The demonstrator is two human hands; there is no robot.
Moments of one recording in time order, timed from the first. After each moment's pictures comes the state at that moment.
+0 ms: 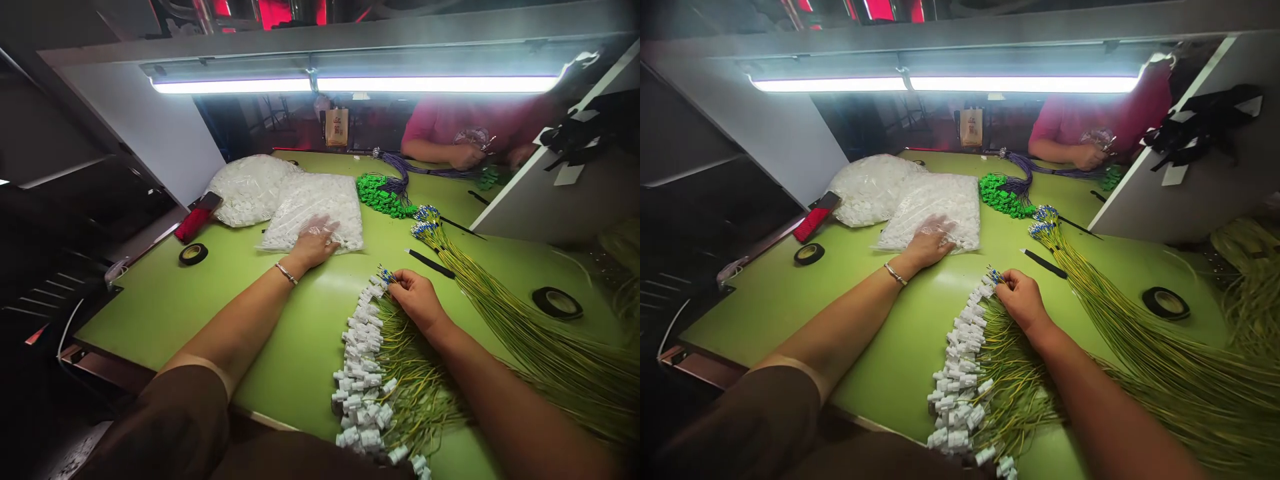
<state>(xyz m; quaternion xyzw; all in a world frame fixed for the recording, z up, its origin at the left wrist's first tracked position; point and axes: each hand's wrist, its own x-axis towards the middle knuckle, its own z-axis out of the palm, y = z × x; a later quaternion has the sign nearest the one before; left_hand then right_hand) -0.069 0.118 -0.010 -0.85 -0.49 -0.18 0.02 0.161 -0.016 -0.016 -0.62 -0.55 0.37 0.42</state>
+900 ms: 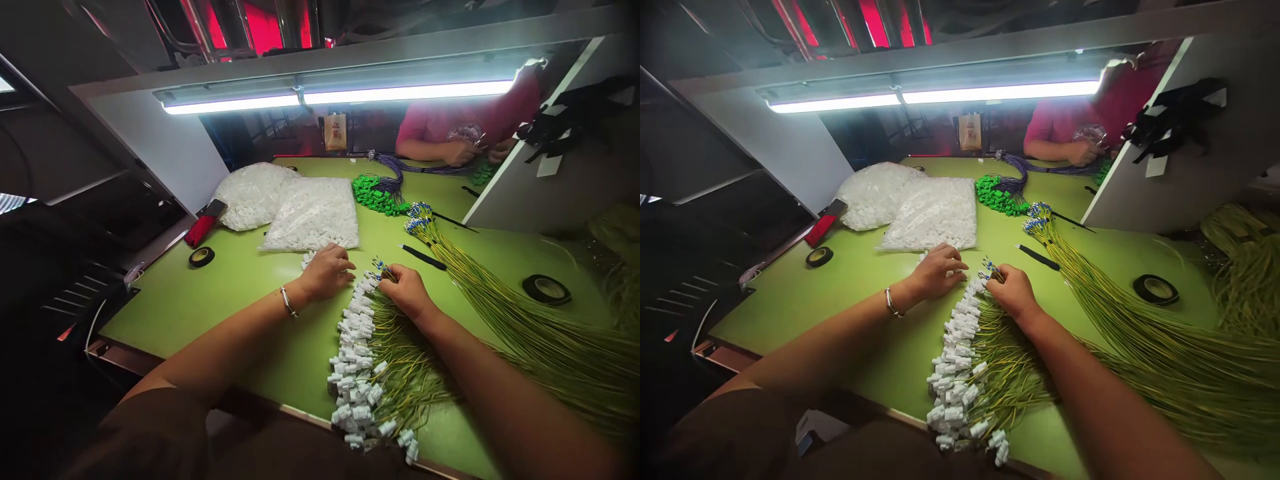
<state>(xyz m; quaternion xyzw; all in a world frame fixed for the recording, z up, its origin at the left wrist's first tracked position) -0.045 0.037 0.010 -0.91 -0.35 -0.21 -0.03 0.162 -0.018 -0.018 -0.62 -0.61 0.29 0.41</state>
